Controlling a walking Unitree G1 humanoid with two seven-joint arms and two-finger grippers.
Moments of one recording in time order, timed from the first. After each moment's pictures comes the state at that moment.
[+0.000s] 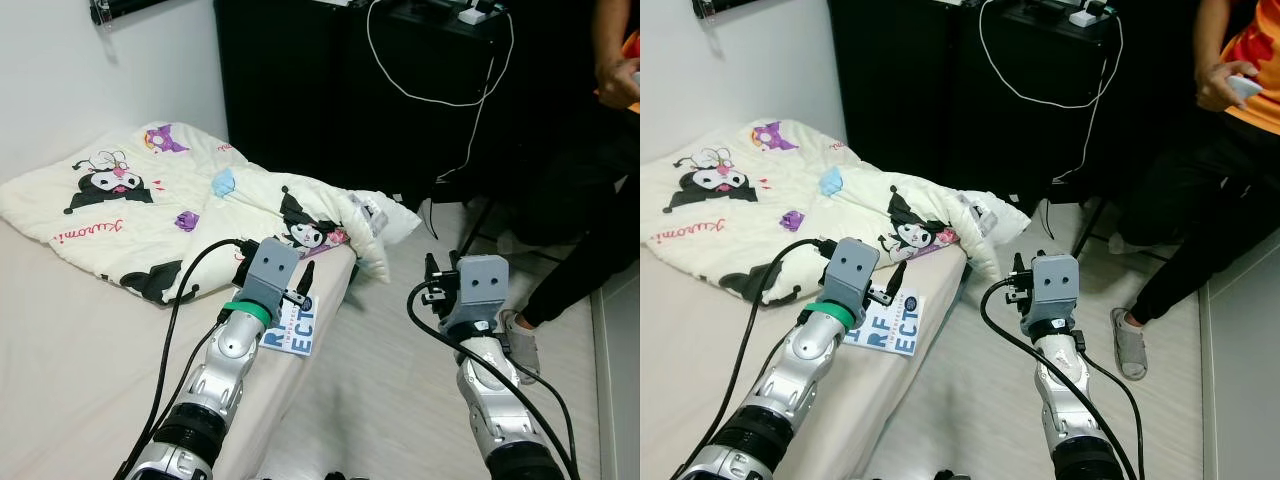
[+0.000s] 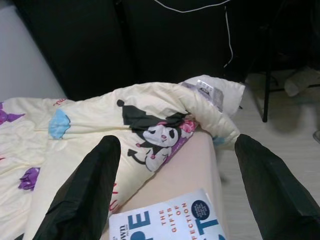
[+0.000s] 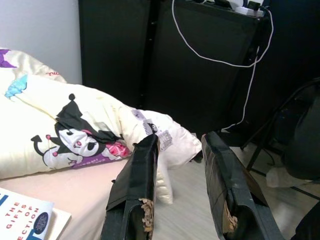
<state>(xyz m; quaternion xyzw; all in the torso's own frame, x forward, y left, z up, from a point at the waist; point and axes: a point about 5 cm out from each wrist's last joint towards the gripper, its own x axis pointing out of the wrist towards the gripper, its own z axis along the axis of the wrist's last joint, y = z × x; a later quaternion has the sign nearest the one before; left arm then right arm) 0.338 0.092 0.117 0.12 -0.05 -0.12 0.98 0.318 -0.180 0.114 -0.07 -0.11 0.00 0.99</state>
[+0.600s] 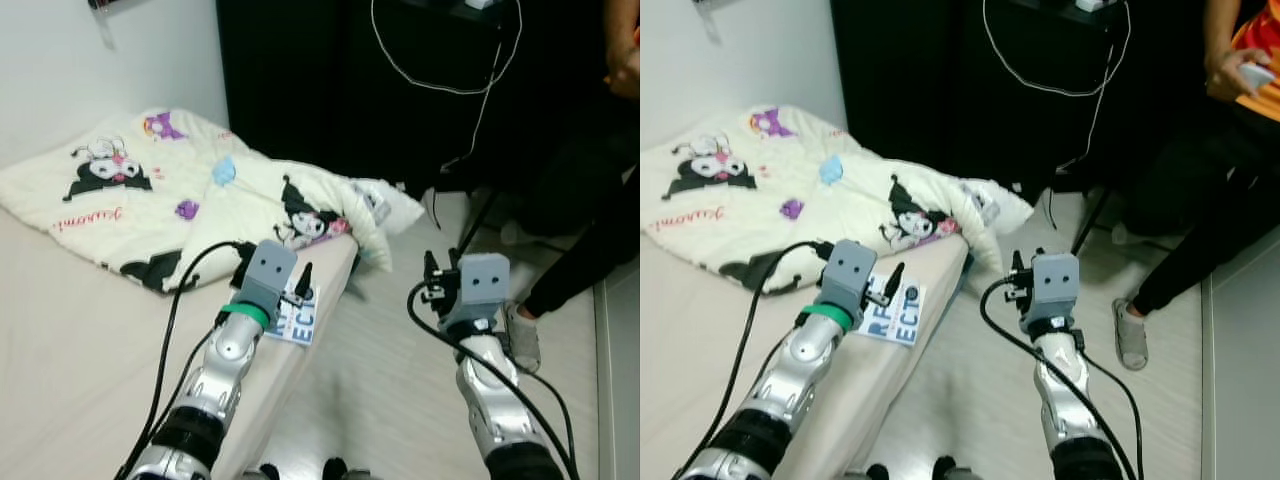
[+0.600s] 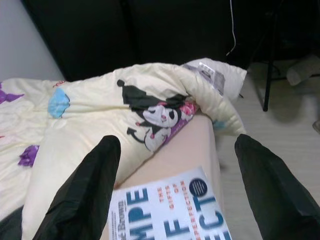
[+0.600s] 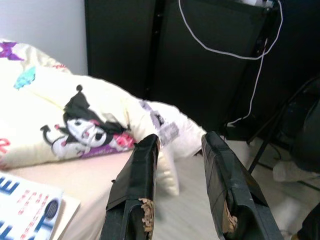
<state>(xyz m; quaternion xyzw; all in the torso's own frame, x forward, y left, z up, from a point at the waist) 0.337 0.094 0.115 0.12 -0.05 -0.12 0.98 0.318 -0.179 0.117 -0.06 -0.12 0.00 0.99</state>
